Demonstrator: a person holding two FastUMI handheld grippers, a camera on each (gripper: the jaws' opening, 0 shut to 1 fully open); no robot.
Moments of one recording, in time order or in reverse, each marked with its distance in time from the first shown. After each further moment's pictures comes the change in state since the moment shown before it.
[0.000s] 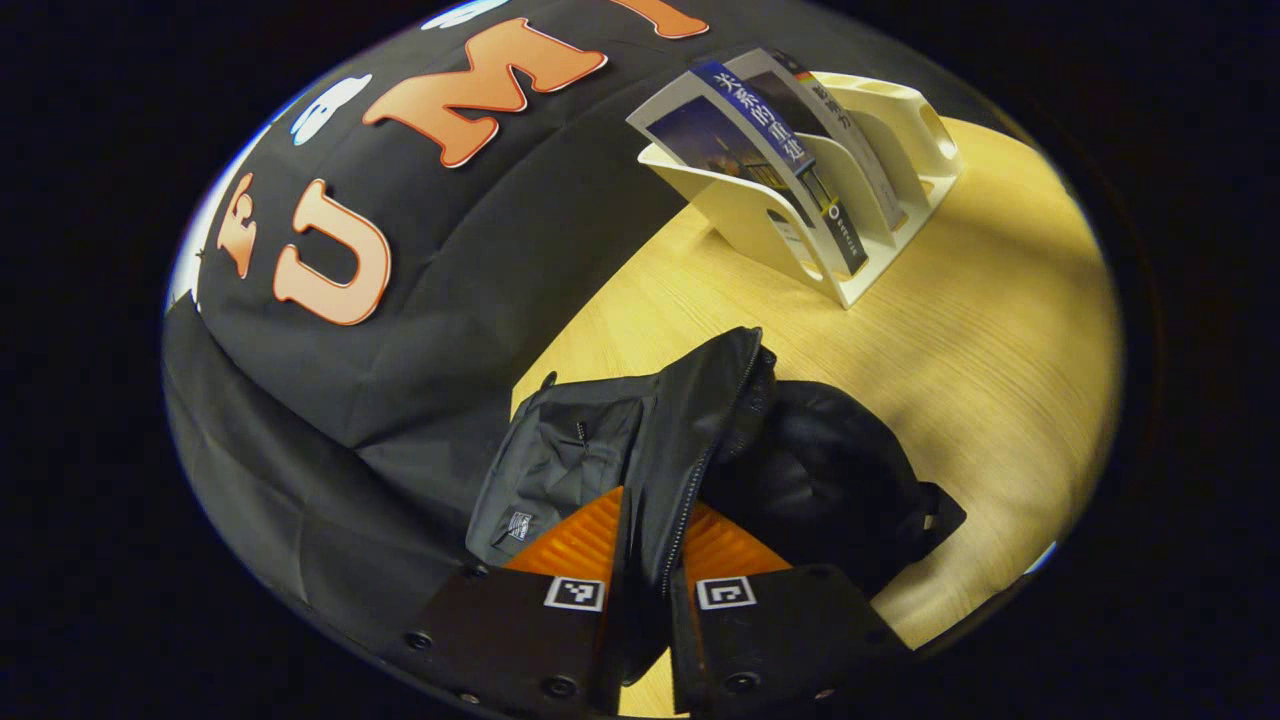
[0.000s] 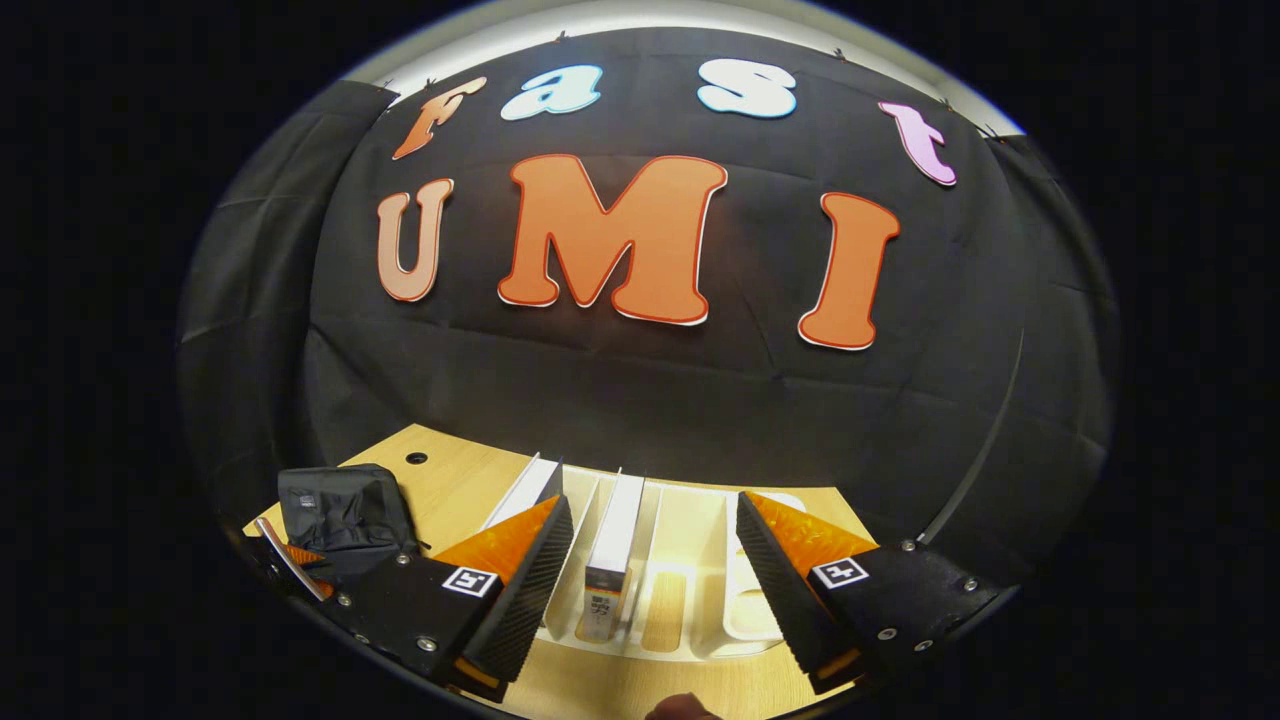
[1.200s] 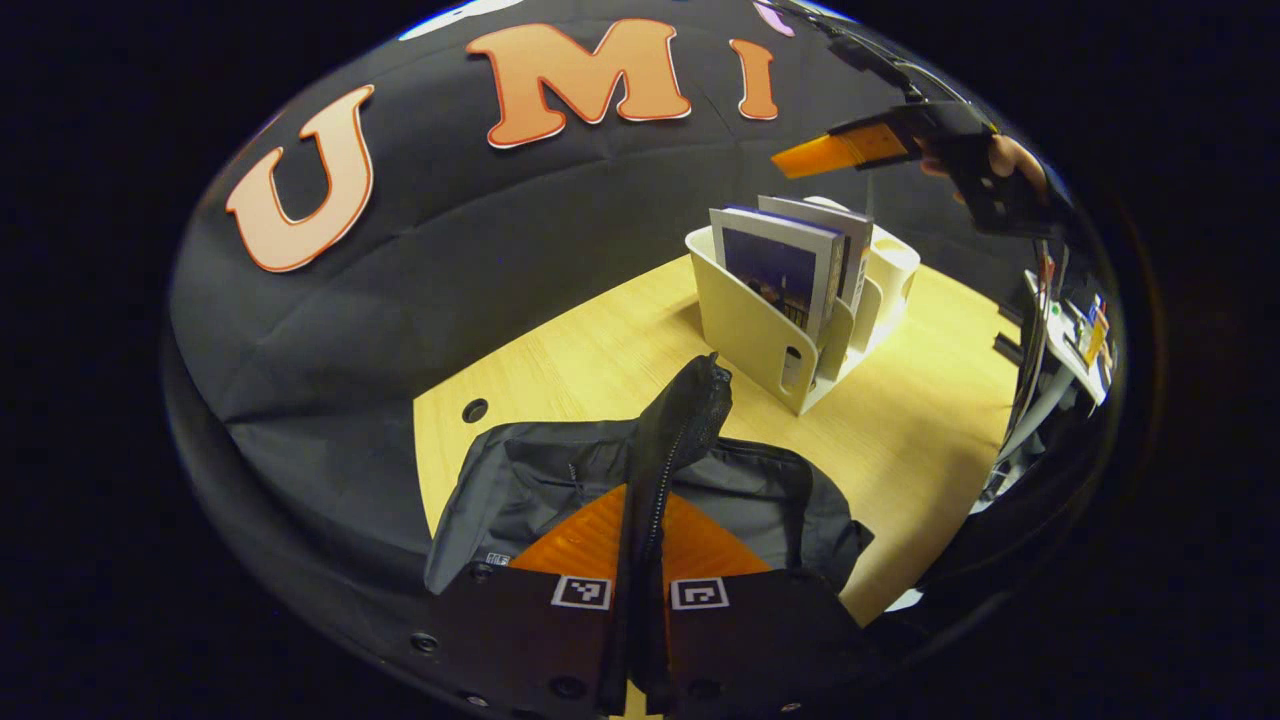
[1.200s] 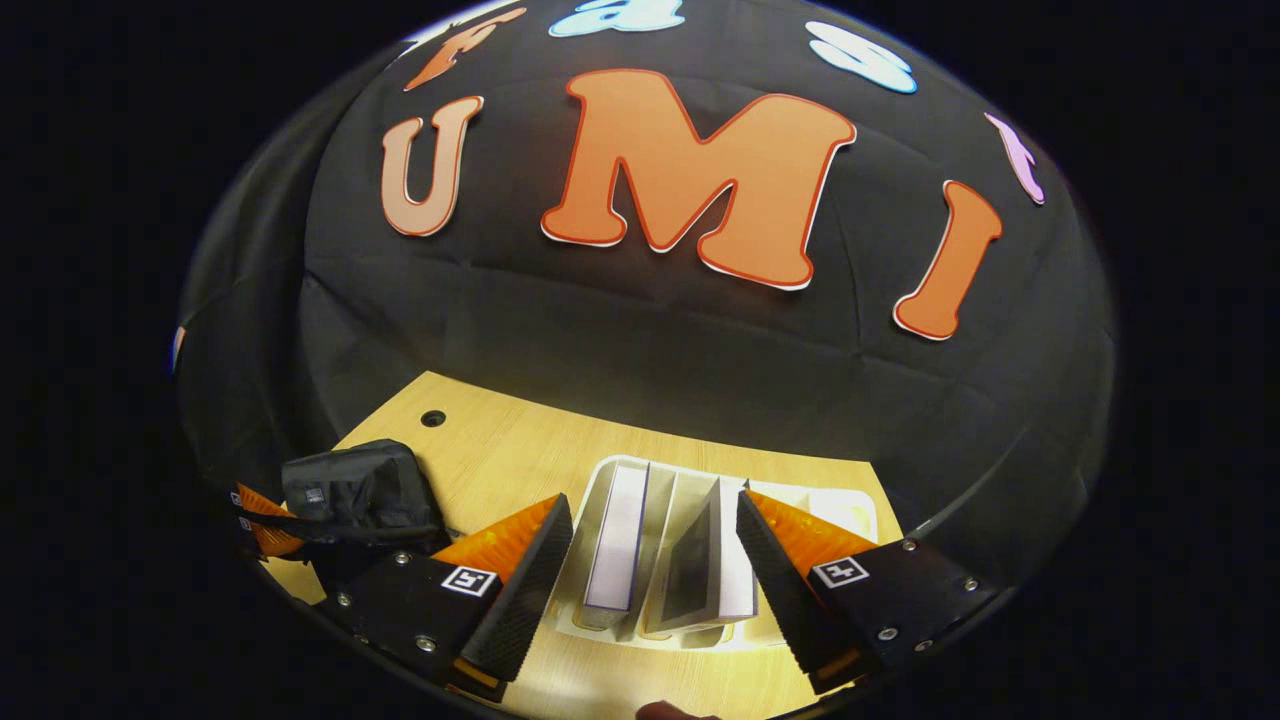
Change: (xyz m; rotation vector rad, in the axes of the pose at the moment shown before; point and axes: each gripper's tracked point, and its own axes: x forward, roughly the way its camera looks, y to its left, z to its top) left arm -0.015 0.112 0.040 -0.242 -0.138 -0.489; right arm 0.068 0.098 0.014 -0.074 0.305 0.053
